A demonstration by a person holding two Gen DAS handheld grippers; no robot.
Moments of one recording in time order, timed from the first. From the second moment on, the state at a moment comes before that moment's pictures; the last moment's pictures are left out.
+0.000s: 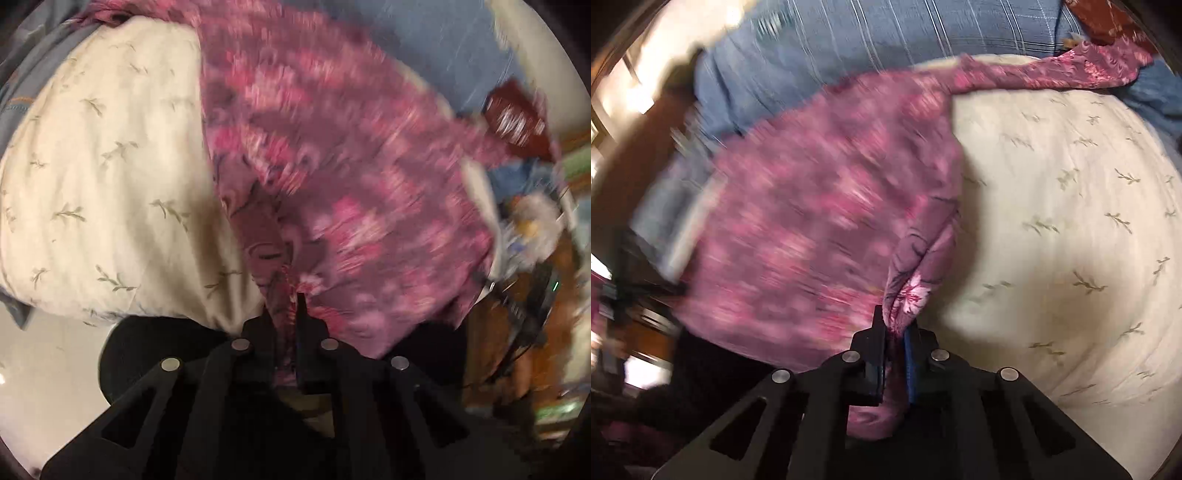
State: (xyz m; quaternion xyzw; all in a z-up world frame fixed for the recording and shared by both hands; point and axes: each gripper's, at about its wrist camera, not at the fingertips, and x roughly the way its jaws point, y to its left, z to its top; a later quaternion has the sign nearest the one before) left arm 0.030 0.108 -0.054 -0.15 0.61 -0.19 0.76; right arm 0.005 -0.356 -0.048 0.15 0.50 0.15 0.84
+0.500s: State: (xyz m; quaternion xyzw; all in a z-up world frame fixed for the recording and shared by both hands) left arm 0.028 0.159 -0.047 -0.08 0.62 -0.04 0.78; right arm 0.006 -0.410 -0.050 0.19 0.51 0.07 0.83
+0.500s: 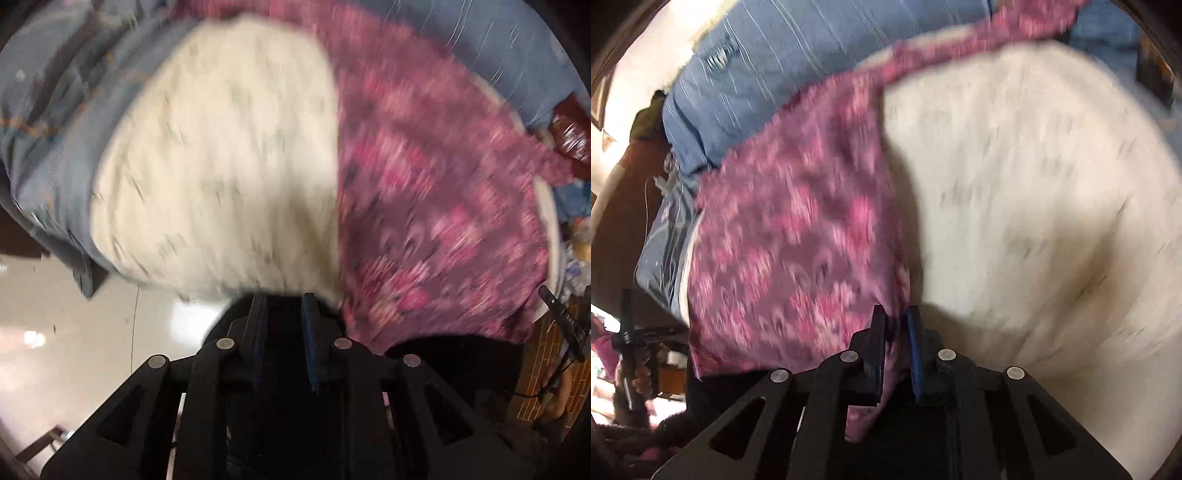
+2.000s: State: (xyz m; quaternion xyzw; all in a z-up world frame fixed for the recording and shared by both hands) left arm 0.211 -0.019 -0.088 0.01 0.45 0.00 0.89; right arm 0.231 -0.650 0.006 0.25 0.30 -0.19 0.90
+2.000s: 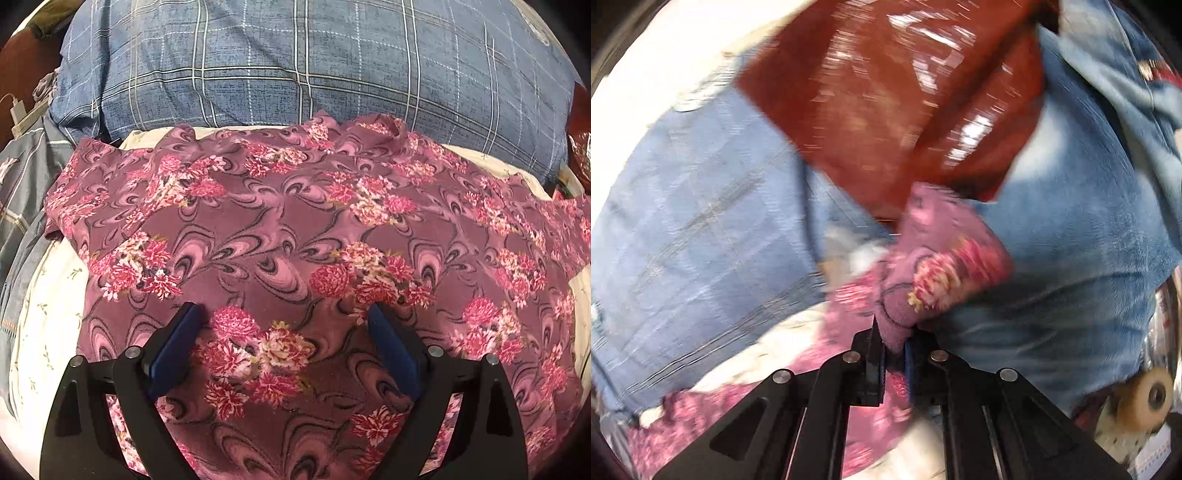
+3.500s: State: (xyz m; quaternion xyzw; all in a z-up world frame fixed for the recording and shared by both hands) left arm 0.213 0.109 -0.054 -0.15 0.50 0.00 0.85; right arm 0.213 -0.254 -0.044 0.27 0.45 0.17 0.83
